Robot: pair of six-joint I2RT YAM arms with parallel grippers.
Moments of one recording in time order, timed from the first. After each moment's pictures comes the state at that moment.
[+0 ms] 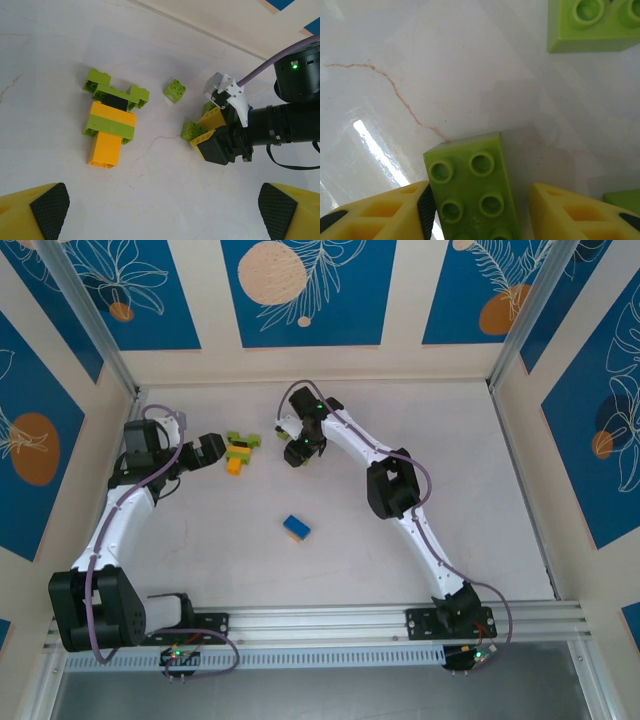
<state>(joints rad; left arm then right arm) 0.08 1.24 0.93 -0.34 0.50 -0.31 0.59 2.67 2.51 -1.07 -0.23 -0.29</state>
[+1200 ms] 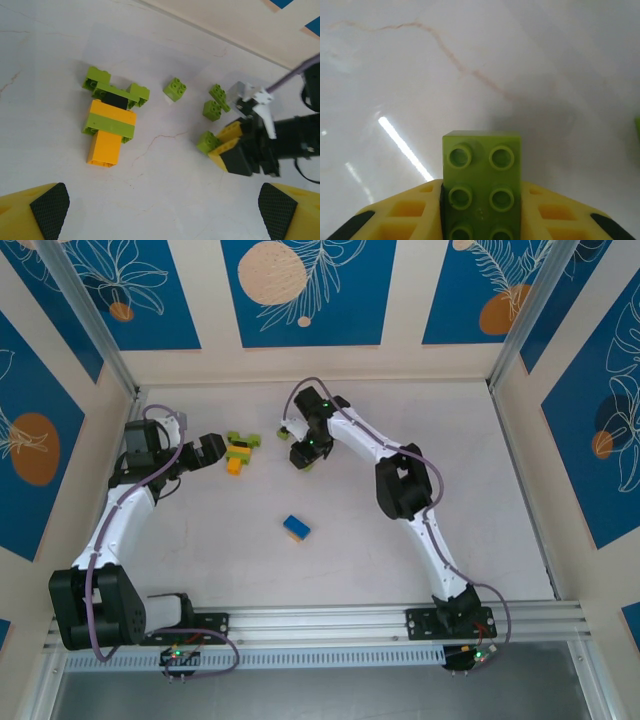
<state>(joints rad) 0.08 1.25 0.93 -0.34 0.50 -0.31 0.60 2.46 2.24 -1.07 -0.26 -0.20</state>
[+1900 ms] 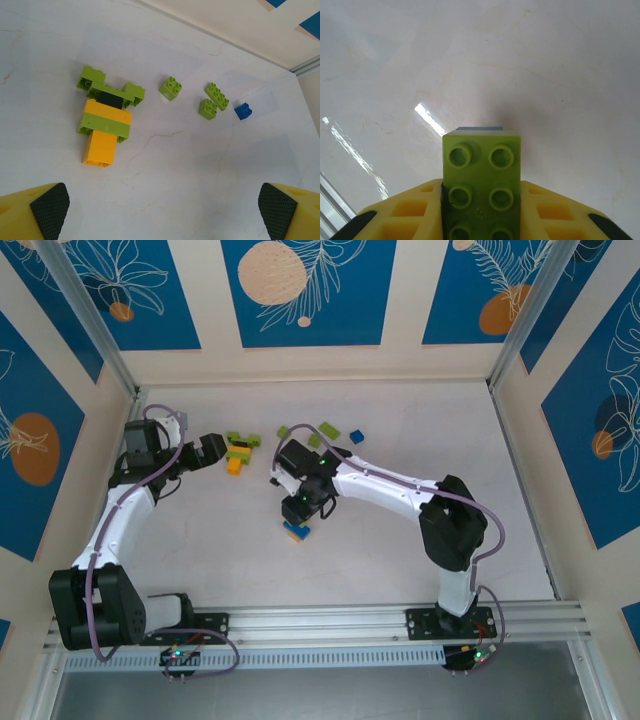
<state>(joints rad) 0.08 1.25 0.93 -0.34 0.52 -0.31 0.90 1.87 1.51 -0.89 -0.15 0.13</state>
